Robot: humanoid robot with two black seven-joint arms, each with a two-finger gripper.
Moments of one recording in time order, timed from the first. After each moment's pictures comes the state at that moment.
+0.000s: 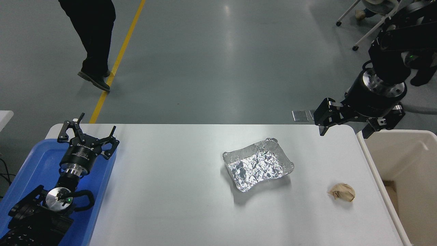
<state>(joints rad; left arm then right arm) -0.54 0.23 -1.13 -0.31 -0.10 -0.79 -0.15 2.27 -0.22 -1.40 1.38 0.08 0.79 -0.14</state>
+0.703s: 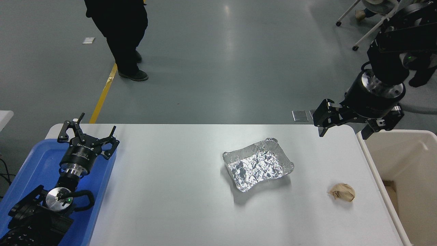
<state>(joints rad) -0.54 0.23 -1.13 -0.31 -0.10 -0.79 -0.15 2.27 -0.21 -1.40 1.38 0.08 0.79 -0.14</state>
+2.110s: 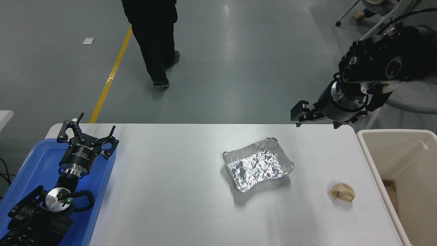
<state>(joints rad) -0.53 0.23 -1.13 -0.31 -0.10 -0.79 -0.16 2.00 -0.11 -1.29 1.29 0.04 0.33 -0.14</state>
